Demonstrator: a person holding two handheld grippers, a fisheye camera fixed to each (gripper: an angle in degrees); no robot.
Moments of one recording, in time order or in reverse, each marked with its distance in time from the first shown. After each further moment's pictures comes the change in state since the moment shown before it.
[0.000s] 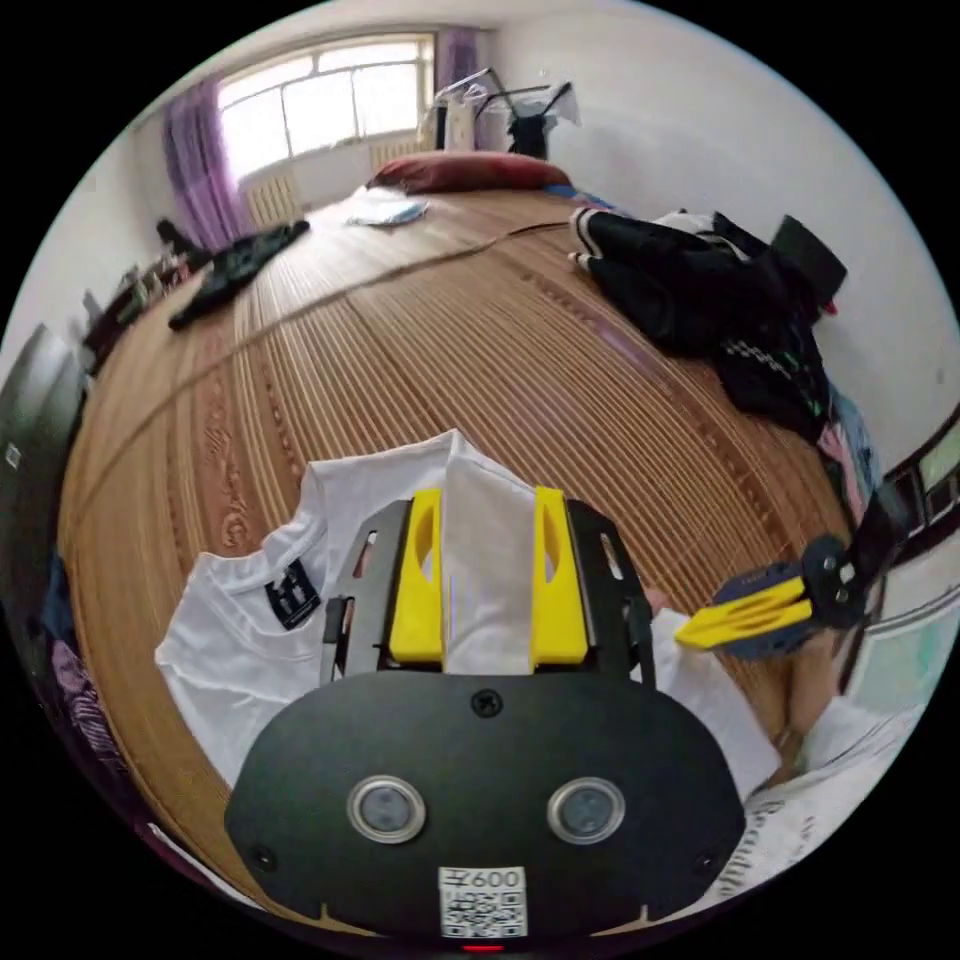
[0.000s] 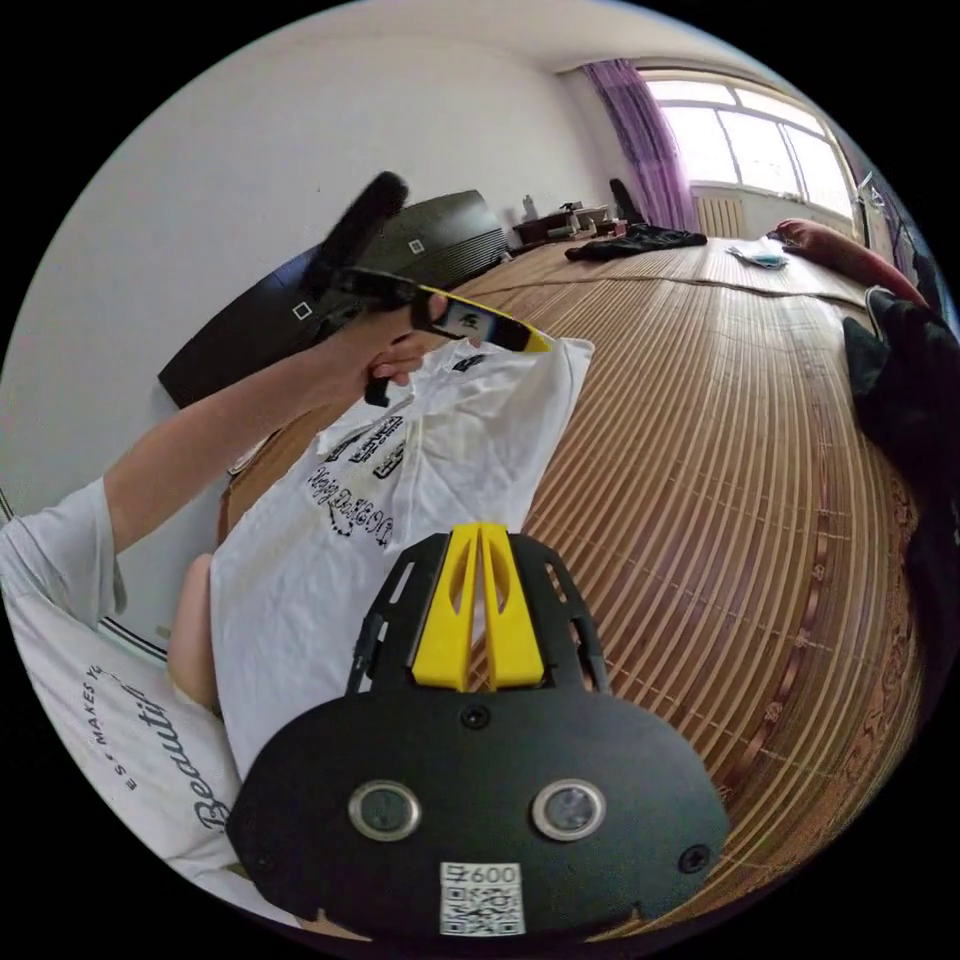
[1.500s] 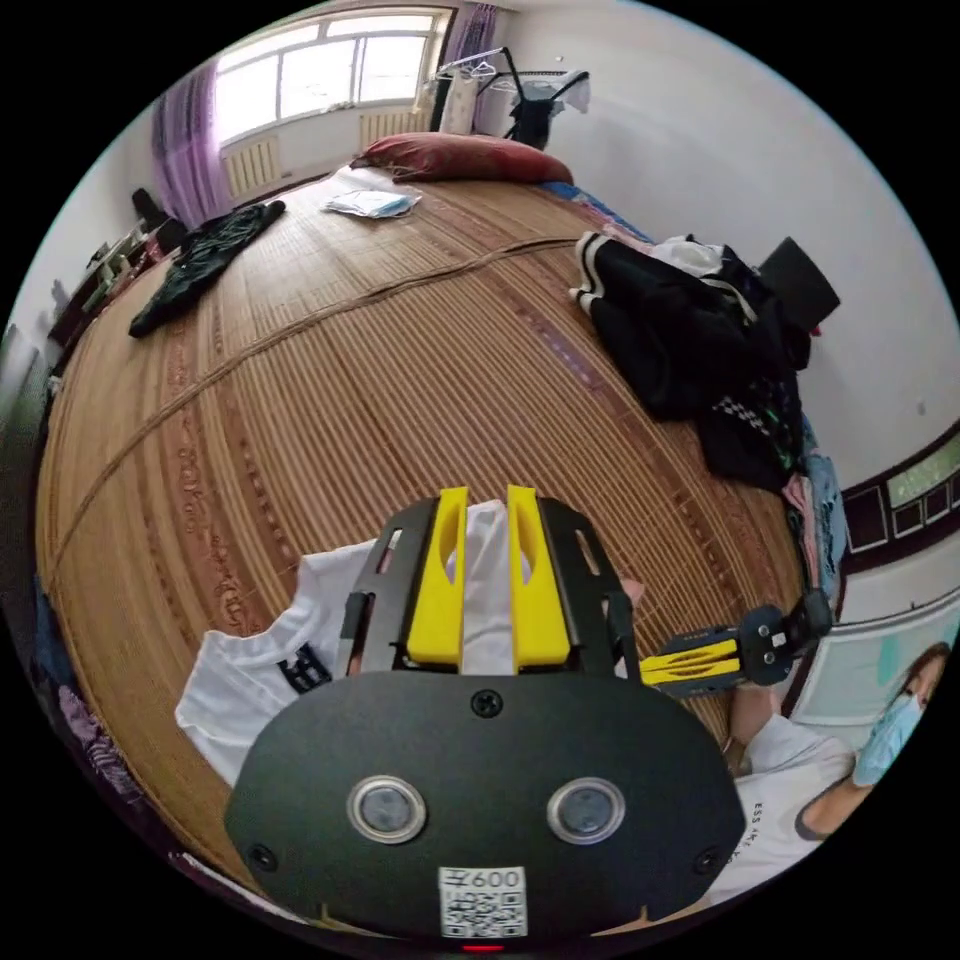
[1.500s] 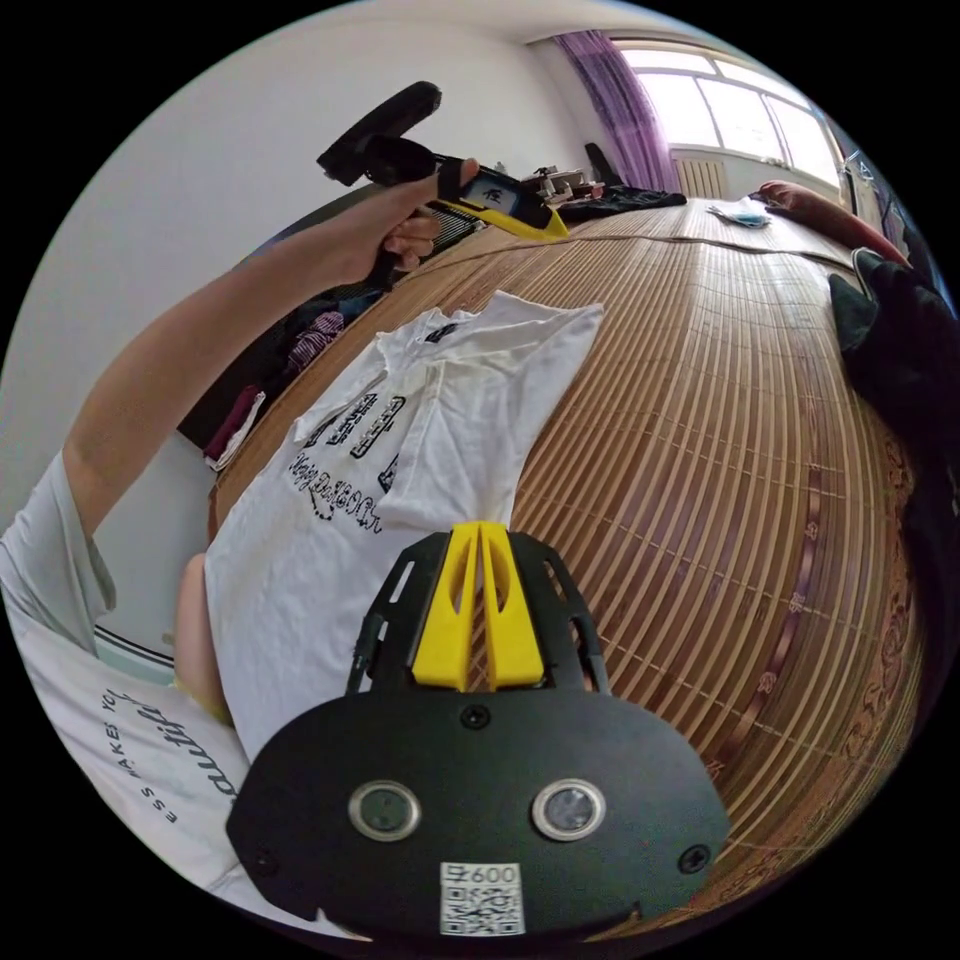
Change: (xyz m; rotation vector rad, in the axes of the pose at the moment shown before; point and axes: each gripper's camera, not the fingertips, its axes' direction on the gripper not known) left arm -0.402 -0.057 -0.028 -0.008 0.088 0.079; right arm 0.001 -0.148 -0.012 -0.100 0.055 0.075
